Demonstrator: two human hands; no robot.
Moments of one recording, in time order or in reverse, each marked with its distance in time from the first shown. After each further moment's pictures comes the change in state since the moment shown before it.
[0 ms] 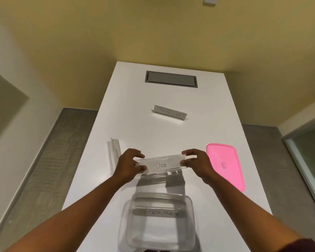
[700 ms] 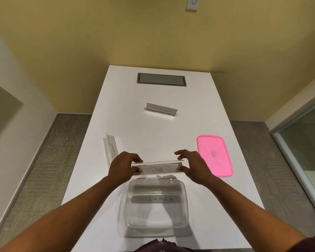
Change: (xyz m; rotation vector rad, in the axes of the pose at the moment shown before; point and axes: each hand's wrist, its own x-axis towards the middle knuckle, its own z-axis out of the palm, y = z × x) left_hand -0.048 0.003 0.000 0.524 -0.042 0.183; right_hand -0.073 0.026 -0.008 -0.617 -0.007 -0.372
